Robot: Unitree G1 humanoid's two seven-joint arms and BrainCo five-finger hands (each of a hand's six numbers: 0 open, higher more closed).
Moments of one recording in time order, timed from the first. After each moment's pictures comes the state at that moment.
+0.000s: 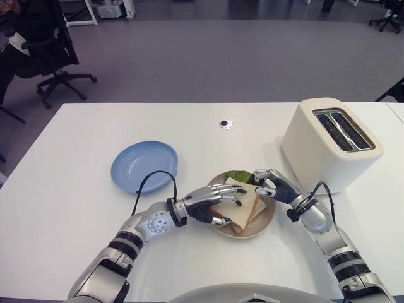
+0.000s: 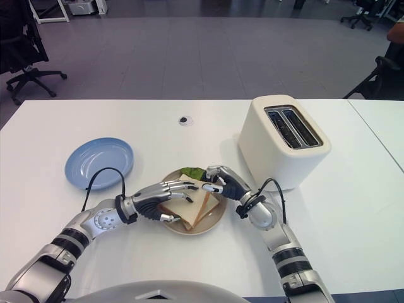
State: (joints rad) left arm -0.26 0.46 -0.46 0.59 0.58 -1.05 -0.07; right arm -0.09 -0.40 0.18 0.26 -0.30 -0.59 0.14
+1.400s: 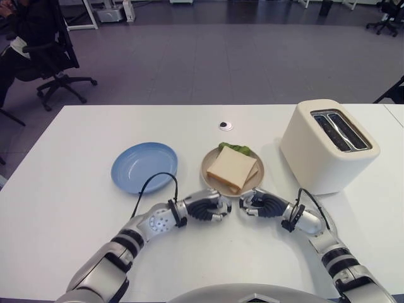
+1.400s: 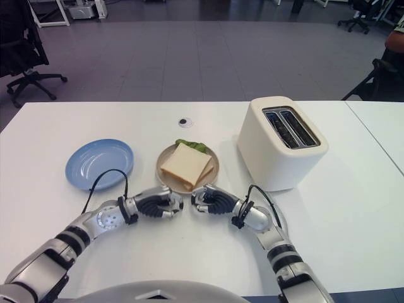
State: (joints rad) left arm -0.40 0.46 -0.62 0.81 0.47 -0.88 0.10; right arm -0.18 -0.34 0.31 0.62 -0.22 -0.80 0.37
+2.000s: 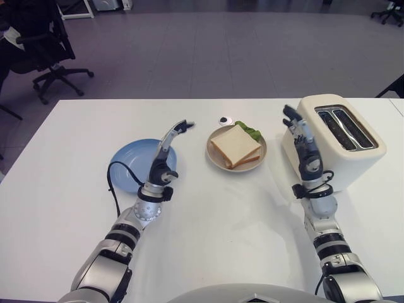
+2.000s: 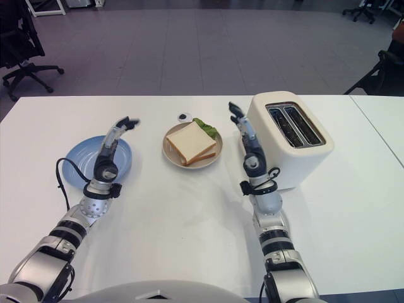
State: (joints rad) left arm -0.31 0.44 -0.32 0.62 0.12 -1.25 0.42; right arm -0.23 -0.24 0.08 0.42 0.18 -0.99 0.17
